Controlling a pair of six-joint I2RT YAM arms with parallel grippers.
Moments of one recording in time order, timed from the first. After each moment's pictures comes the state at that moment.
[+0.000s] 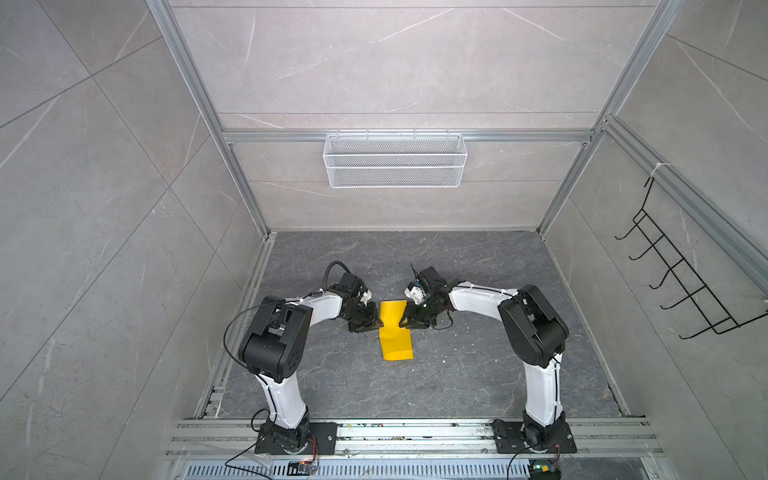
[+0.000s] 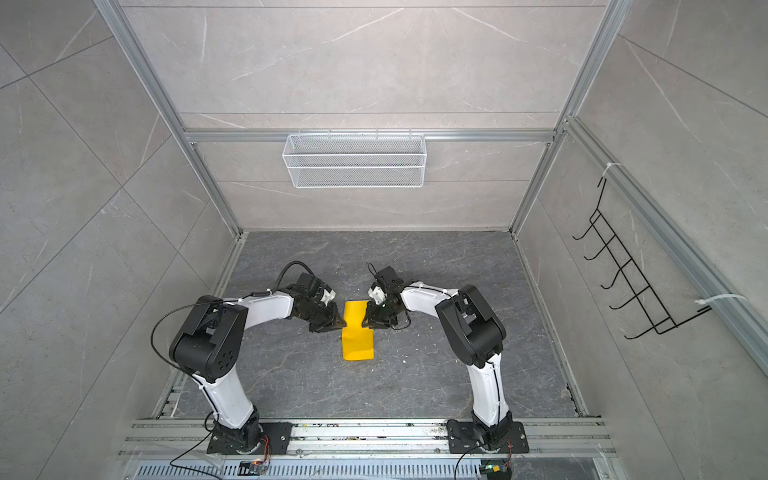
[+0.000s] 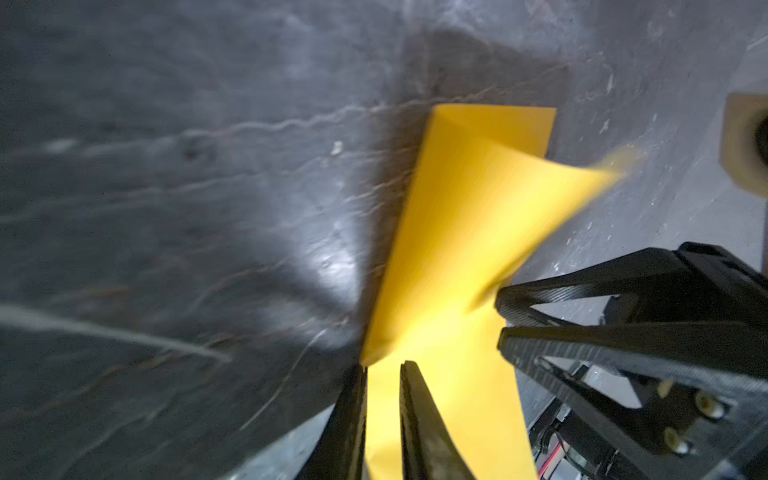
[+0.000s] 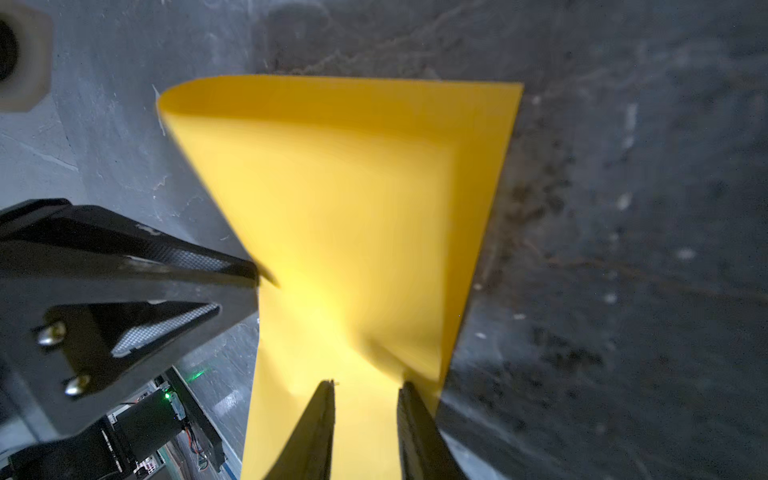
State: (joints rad) left arm -0.36 1.80 0.97 -0.41 0.54 -0.53; right arm 0.59 2.05 1.31 -0.46 -0.54 0.52
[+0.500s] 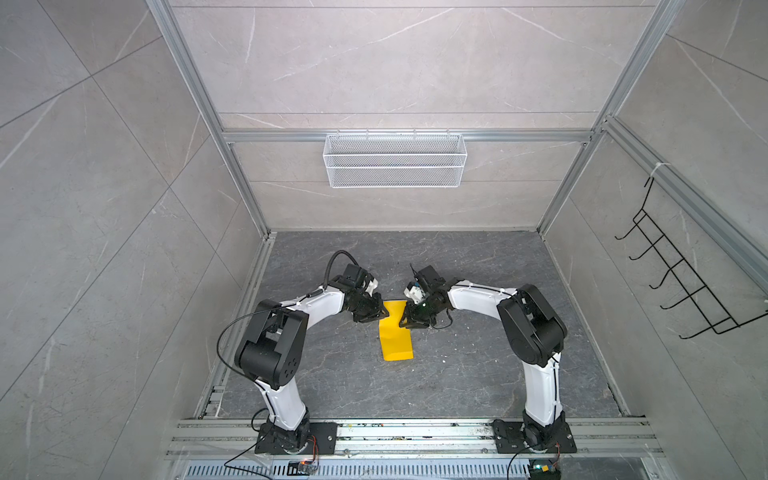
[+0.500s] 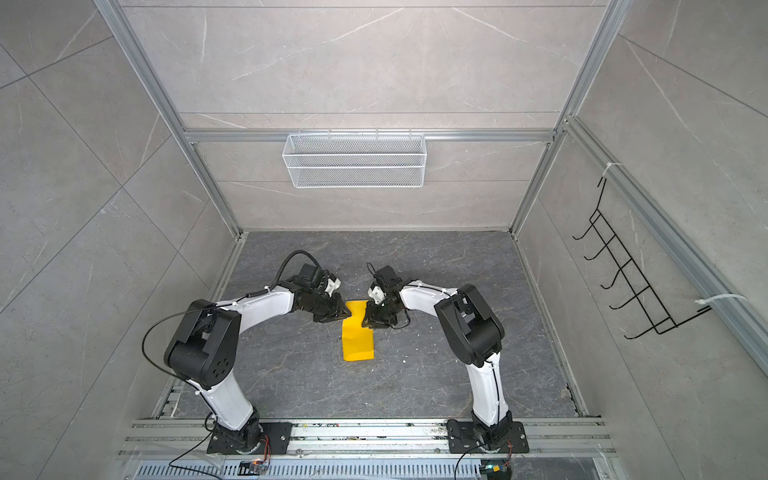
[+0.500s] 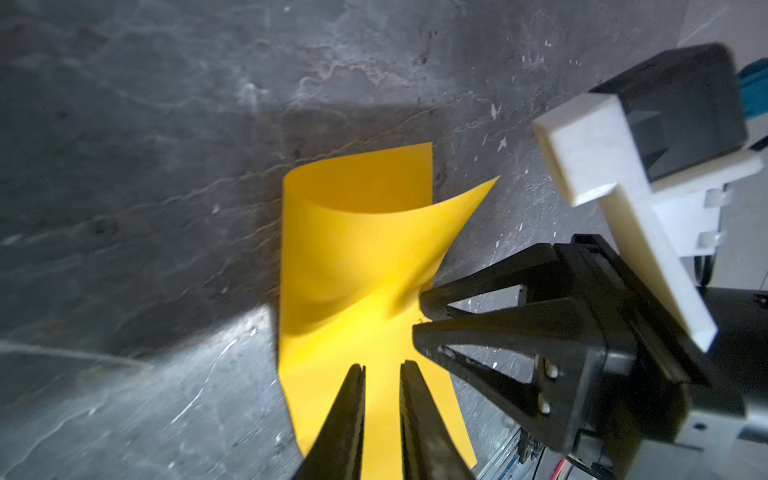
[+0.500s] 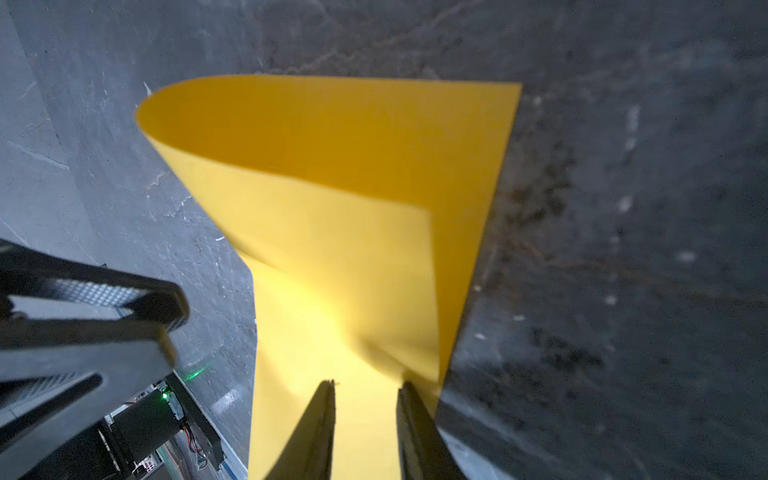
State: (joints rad) left arm -0.42 1.79 1.08 -0.41 0.55 -0.51; right arm 0.60 2.06 1.33 -0.49 -0.53 0.52
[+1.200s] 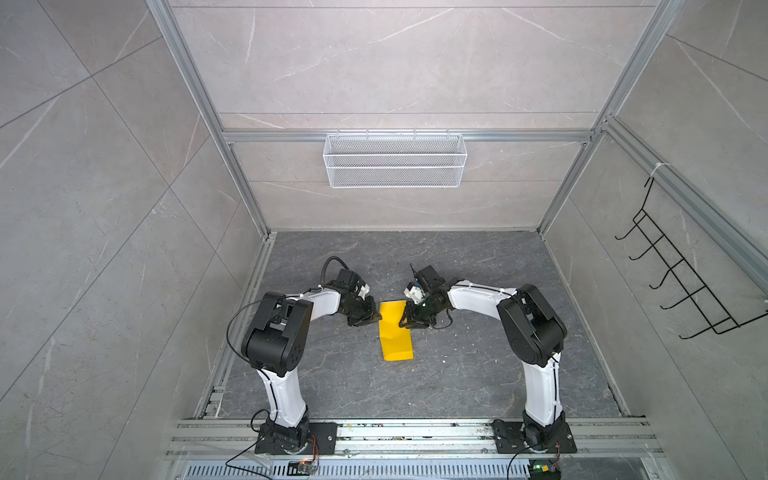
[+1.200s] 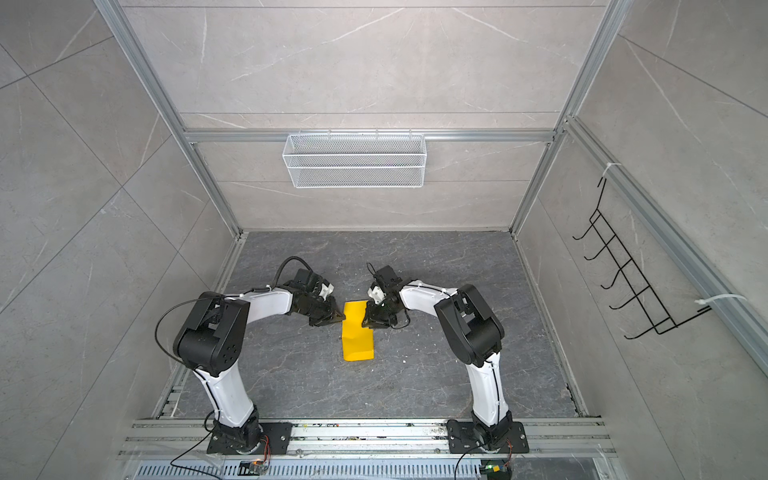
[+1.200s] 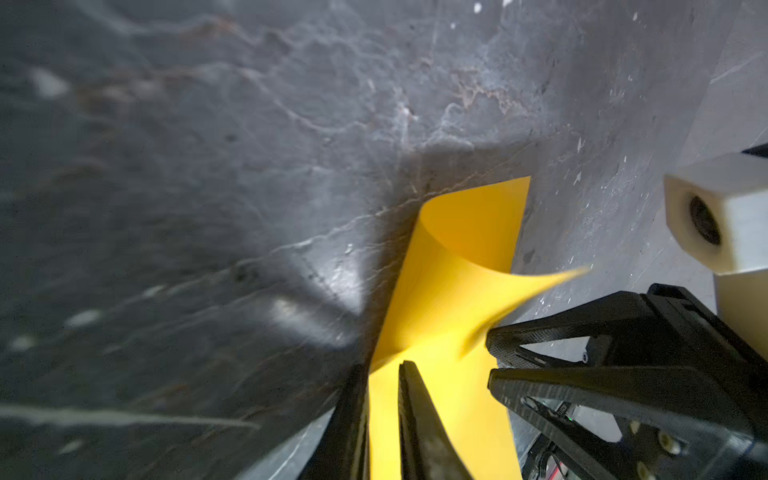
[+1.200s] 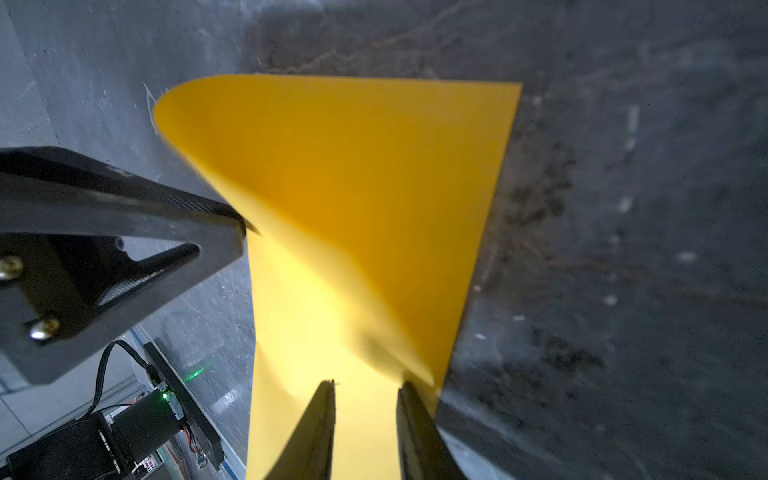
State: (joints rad) left arm -0.33 1.85 1.02 -0.35 0.55 -0.52; right arm 0.60 2.06 1.33 -0.49 -0.53 0.52
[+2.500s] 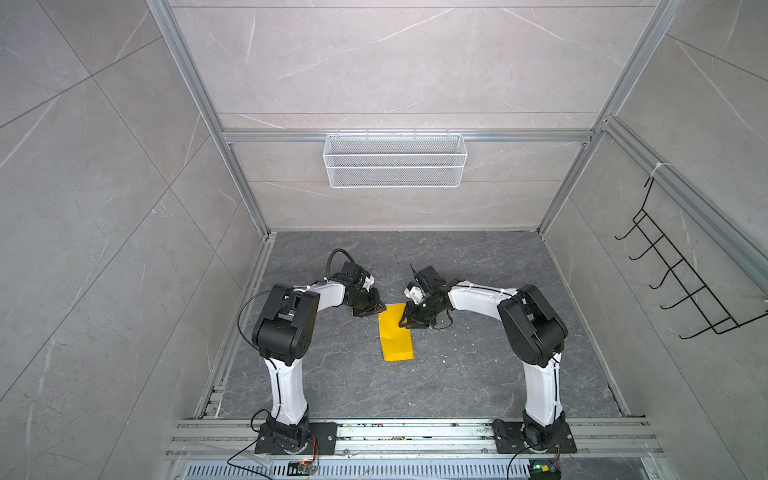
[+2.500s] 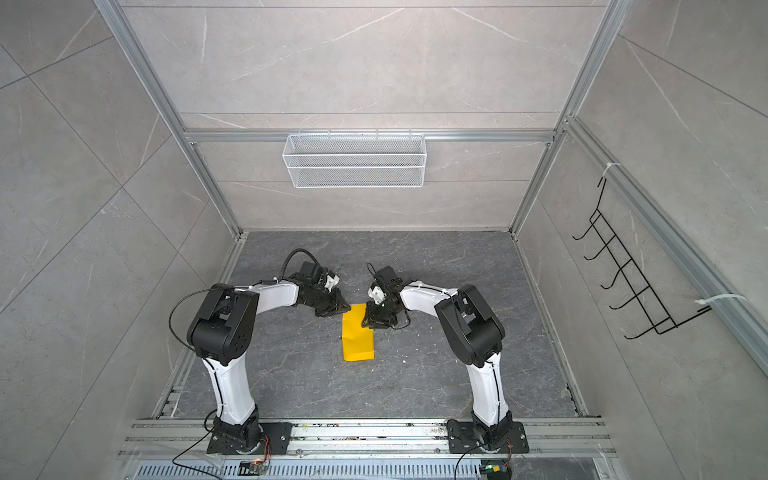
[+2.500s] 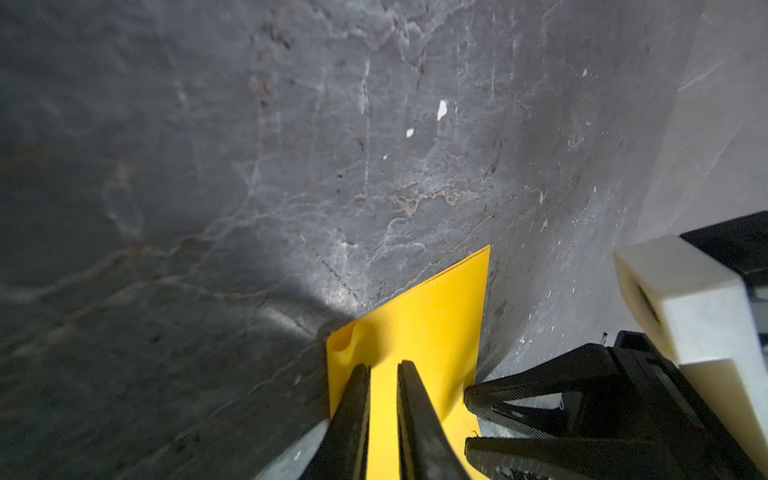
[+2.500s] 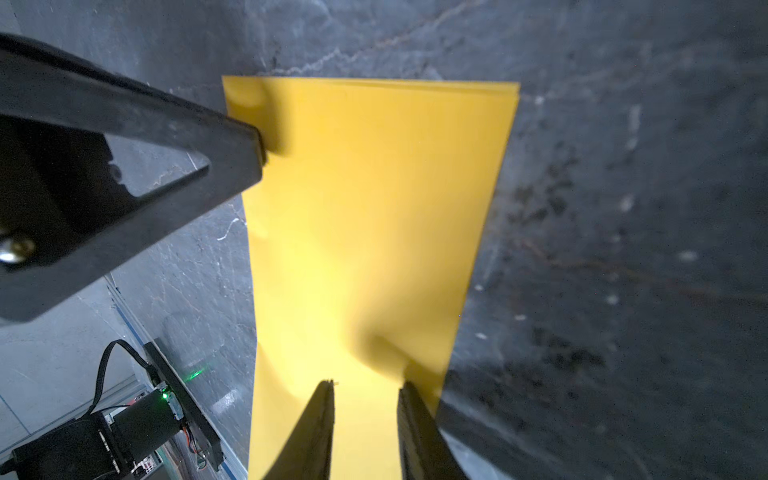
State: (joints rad) left arm -0.33 1.96 1.13 -0.30 0.60 -0.49; right arm 0.60 2.06 1.32 -0.48 -0.53 0.52
